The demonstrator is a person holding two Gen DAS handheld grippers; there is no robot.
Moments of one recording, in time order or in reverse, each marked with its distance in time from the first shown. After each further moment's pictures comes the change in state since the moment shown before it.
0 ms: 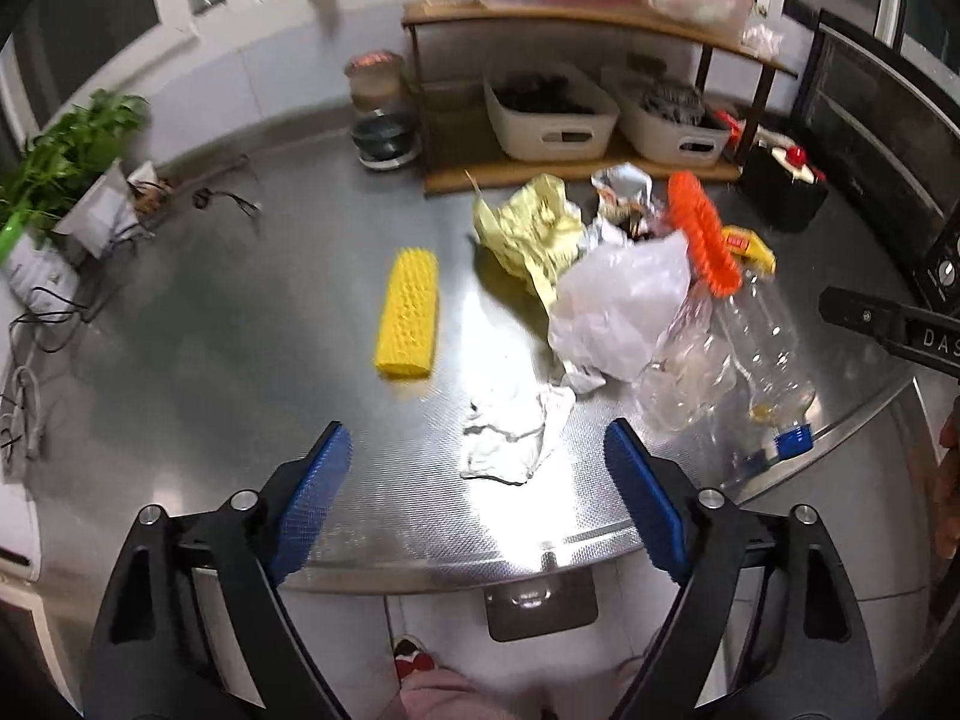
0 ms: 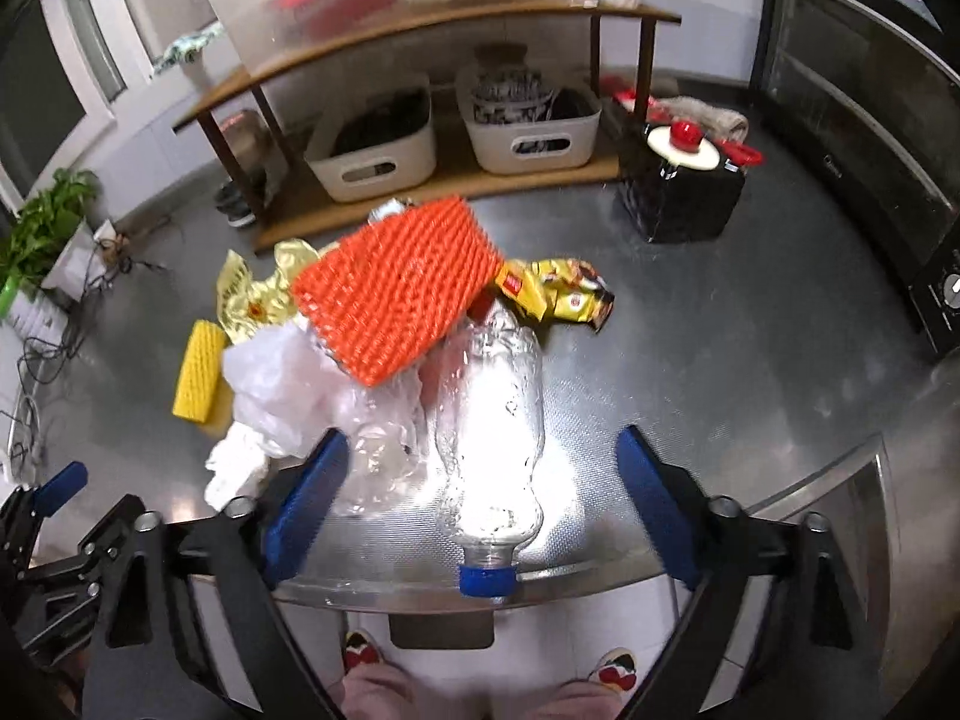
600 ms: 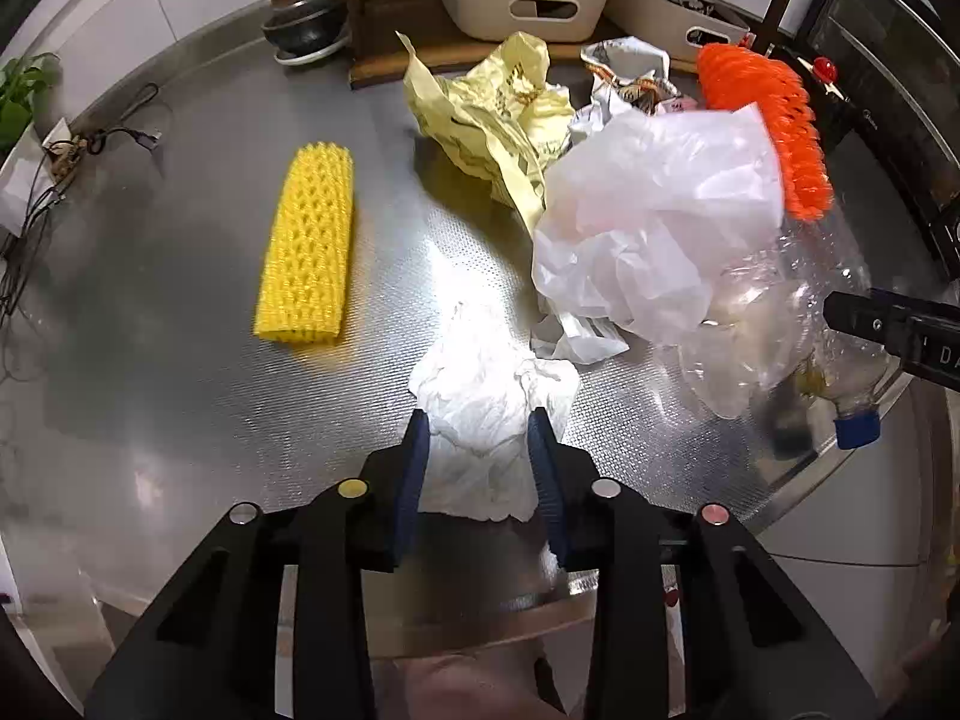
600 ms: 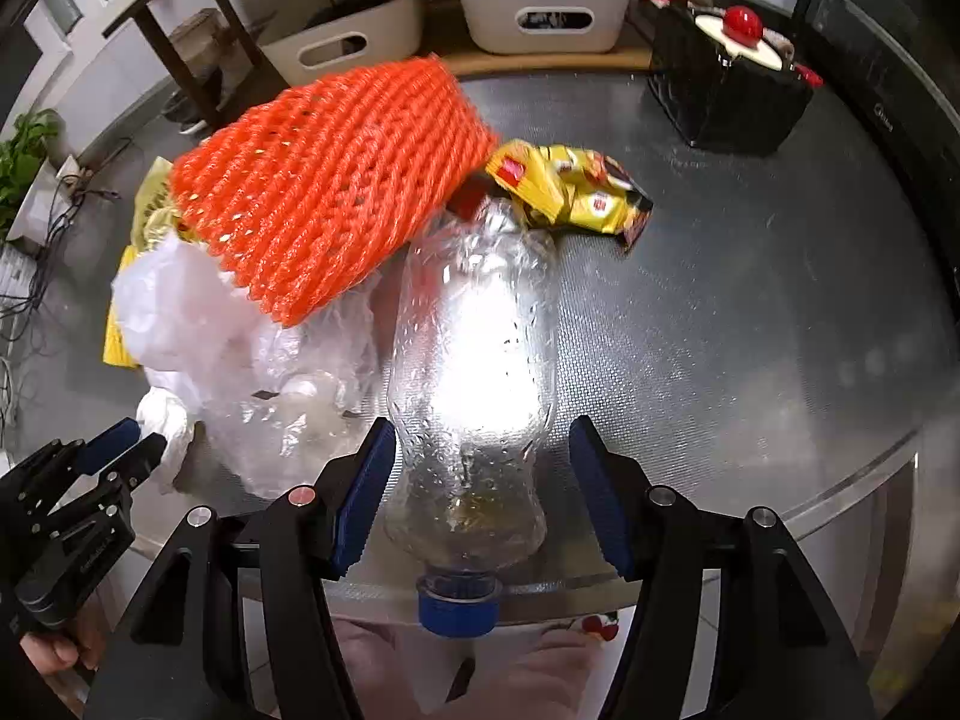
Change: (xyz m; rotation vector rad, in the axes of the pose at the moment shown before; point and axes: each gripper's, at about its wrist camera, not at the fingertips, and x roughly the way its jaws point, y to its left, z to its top) left arm 0.097 -0.013 0.004 0.041 0.202 -0.079; right arm 0.079 -0.005 -0.003 -0.024 0.217 -0.017
